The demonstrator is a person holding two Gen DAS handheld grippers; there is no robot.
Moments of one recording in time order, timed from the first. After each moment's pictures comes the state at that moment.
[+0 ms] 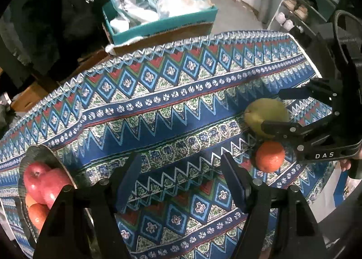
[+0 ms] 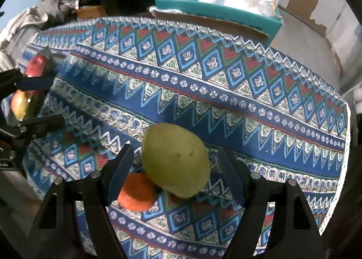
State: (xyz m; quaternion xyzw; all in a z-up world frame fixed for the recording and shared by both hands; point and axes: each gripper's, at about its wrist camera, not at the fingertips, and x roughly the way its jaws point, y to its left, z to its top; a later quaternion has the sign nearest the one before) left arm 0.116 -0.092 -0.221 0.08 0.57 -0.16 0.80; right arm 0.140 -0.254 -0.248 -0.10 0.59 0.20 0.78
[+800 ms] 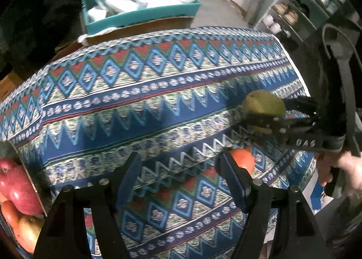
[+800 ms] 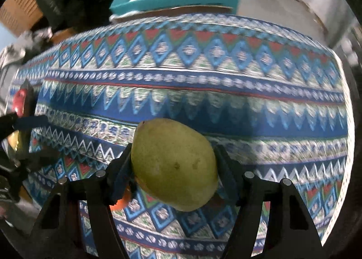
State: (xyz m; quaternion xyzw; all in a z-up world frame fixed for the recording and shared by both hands) left arm 0.117 -0.128 -0.229 0.02 0.59 -0.21 0.78; right arm 0.131 -0.321 -0.255 0.02 0.60 0.12 0.79
